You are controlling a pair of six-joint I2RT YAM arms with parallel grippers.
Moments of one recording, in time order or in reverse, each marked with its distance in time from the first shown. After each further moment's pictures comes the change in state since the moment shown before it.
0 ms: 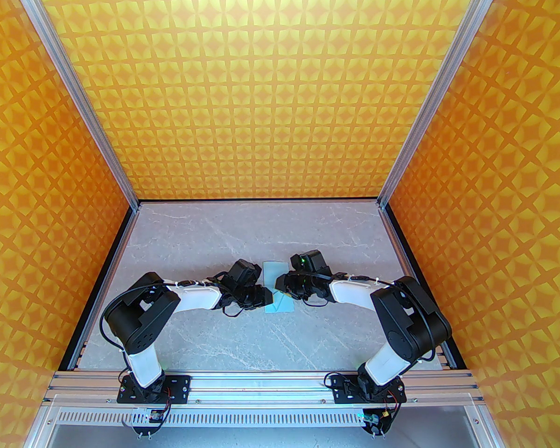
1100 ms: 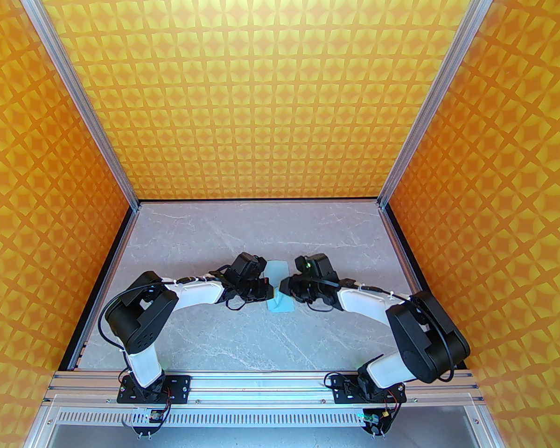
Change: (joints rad) left arm 0.019 0.015 0.098 -0.077 0.001 0.106; right arm 0.000 -0.147 -0.121 -0.011 0.023 -0.009
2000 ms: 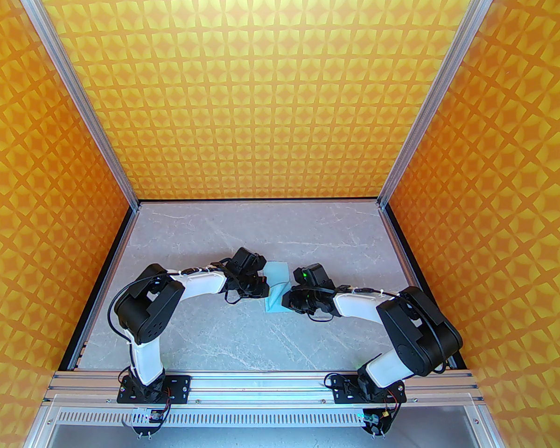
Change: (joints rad) left arm 0.050 0.077 0.104 -0.166 0.015 0.200; right arm 0.041 0.061 -0.028 -0.010 0.049 -0.043
